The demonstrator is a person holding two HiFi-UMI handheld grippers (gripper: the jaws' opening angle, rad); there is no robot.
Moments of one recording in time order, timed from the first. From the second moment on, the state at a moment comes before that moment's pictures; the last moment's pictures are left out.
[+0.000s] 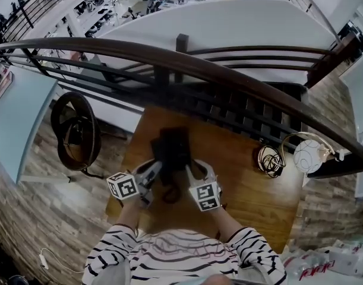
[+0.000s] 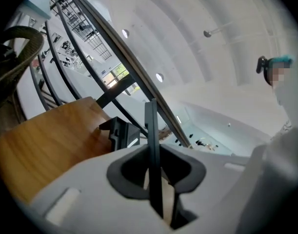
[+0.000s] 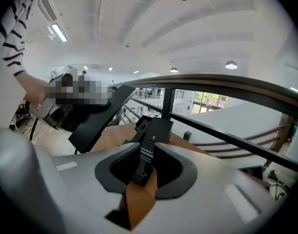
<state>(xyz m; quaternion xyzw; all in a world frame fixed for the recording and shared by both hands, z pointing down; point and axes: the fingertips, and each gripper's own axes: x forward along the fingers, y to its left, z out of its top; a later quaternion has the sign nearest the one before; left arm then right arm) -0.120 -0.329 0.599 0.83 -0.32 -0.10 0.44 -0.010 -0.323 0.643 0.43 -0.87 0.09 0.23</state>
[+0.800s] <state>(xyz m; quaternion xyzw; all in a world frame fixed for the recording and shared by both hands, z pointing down) -0.098 -0.199 0.555 0.84 -0.34 -0.13 0.41 0.026 -0.201 0.535 0.44 -0.89 0.06 0.12</state>
